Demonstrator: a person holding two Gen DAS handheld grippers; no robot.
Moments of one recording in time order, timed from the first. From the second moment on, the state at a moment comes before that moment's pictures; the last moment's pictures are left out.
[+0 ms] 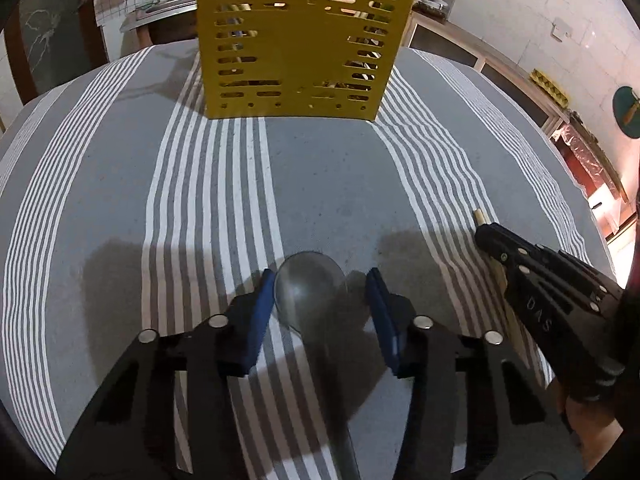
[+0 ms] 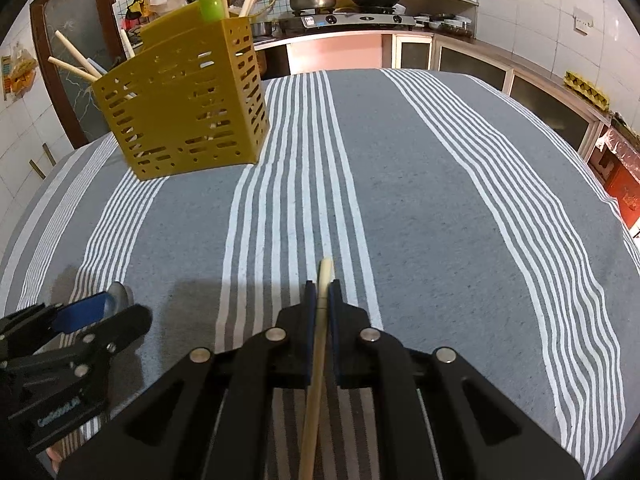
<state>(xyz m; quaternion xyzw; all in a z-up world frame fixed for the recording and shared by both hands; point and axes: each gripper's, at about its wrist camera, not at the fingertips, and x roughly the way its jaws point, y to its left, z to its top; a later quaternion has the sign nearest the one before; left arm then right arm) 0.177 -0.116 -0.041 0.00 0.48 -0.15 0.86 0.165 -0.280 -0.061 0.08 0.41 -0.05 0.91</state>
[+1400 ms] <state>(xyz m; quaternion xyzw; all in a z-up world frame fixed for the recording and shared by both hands) 0.130 -0.026 0.062 -0.01 0.26 -0.14 0.96 0.108 -0.255 0.061 0.09 0.18 -0.03 0.98</state>
